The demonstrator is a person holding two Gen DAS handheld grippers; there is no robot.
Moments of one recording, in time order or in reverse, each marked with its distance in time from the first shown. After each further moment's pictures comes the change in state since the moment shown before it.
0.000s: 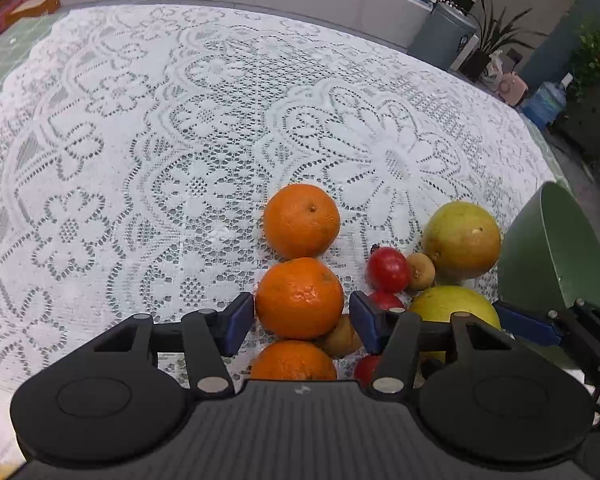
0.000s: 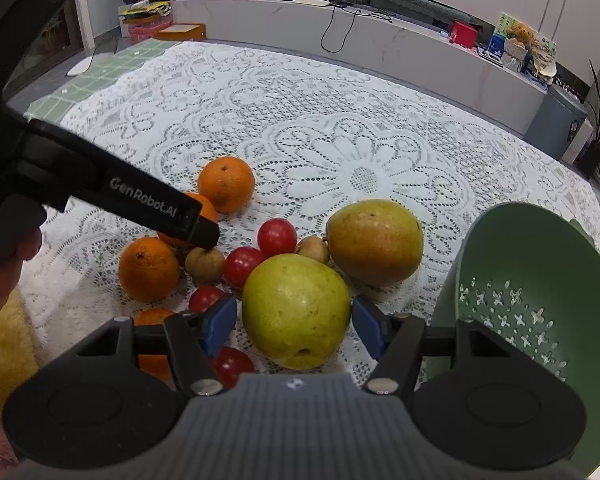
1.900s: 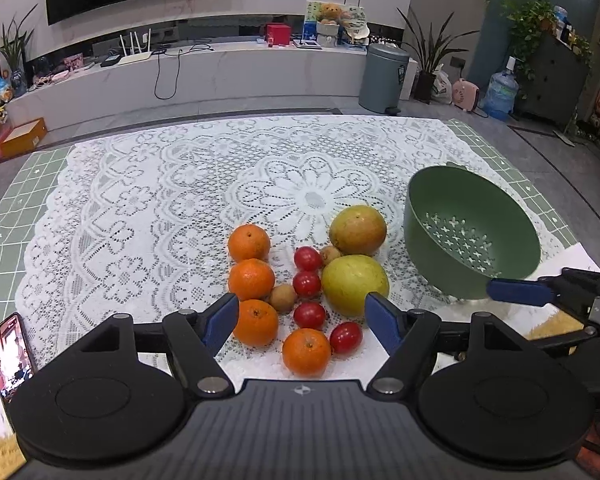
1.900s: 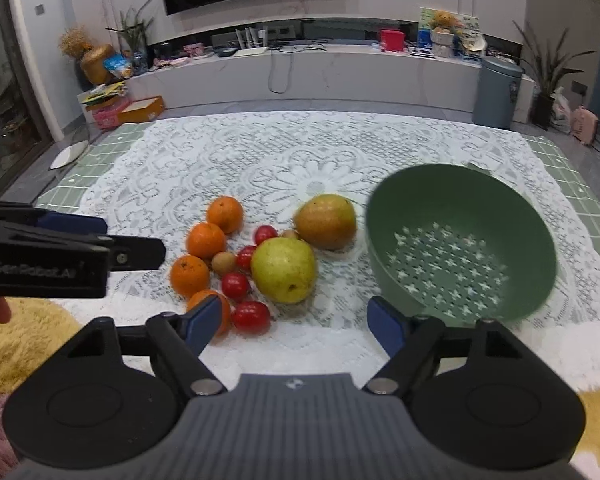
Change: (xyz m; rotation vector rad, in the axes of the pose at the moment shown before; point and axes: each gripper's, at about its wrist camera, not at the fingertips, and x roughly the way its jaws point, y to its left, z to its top) left arm -0.131 -0.072 -0.067 0.284 -0.236 0.071; right arm -0.121 -0.010 -0.051 0.274 -0.176 0.019
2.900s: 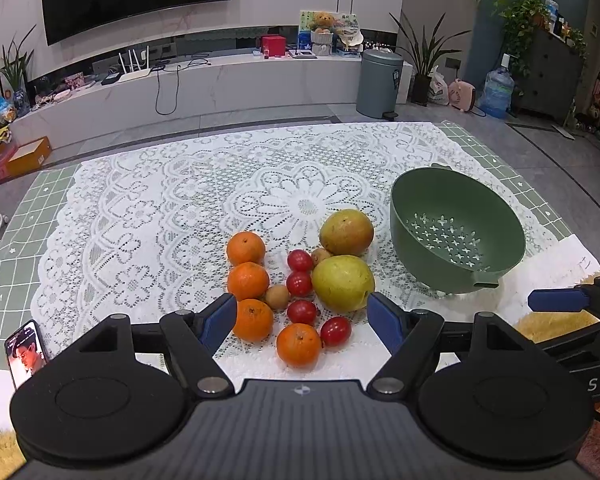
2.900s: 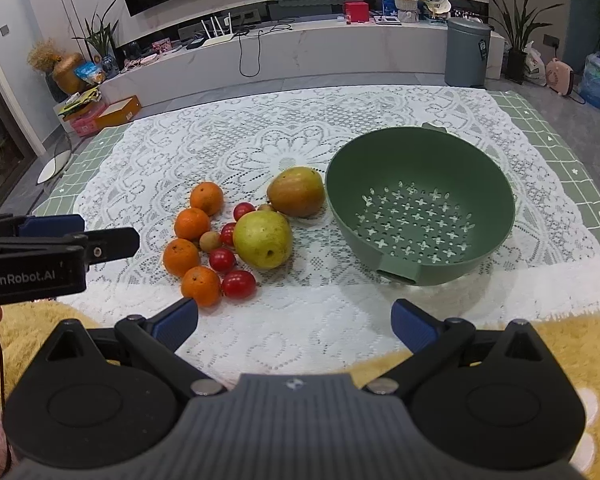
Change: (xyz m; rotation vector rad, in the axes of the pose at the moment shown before) left arm -0.027 -0.021 -0.005 0.045 -0.027 0.026; right arm -0.033 -0.021 -0.010 0.136 0.122 -0.065
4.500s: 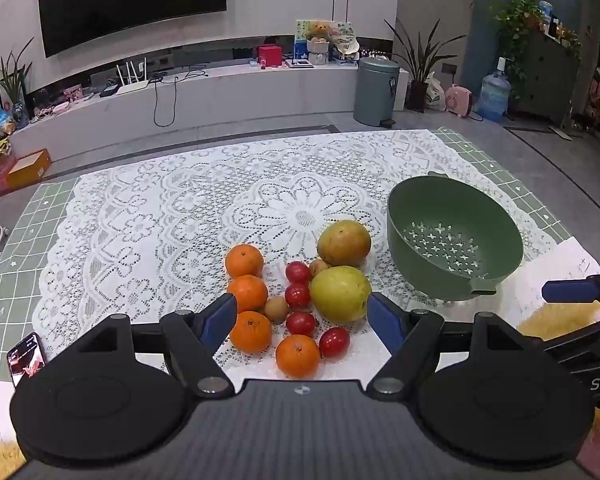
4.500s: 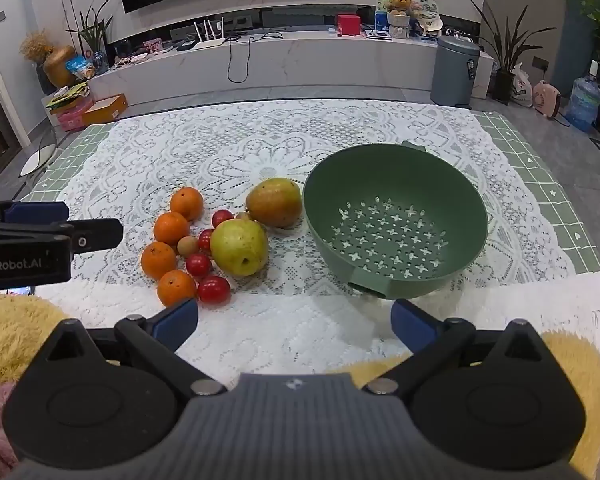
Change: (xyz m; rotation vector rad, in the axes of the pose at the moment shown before) left arm -0.004 -0.005 0.003 0.019 -0.030 0.004; right arm -0.011 -0.001 0.000 -0.062 -0.044 -0.086
